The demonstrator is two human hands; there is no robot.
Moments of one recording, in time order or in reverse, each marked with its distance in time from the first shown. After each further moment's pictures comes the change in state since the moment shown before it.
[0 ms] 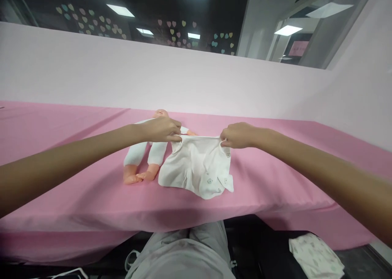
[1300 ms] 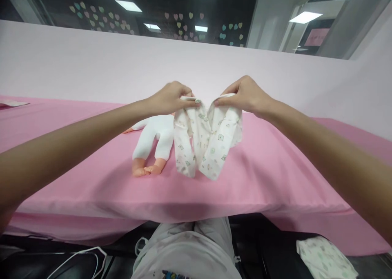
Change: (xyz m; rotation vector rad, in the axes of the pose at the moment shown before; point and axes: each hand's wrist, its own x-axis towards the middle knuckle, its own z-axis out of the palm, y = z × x) left_hand 0.020 0.019 -0.054 -0.498 0.411 -0.312; right_hand 0.006 -0.001 -0.047 0.650 0.658 0.055
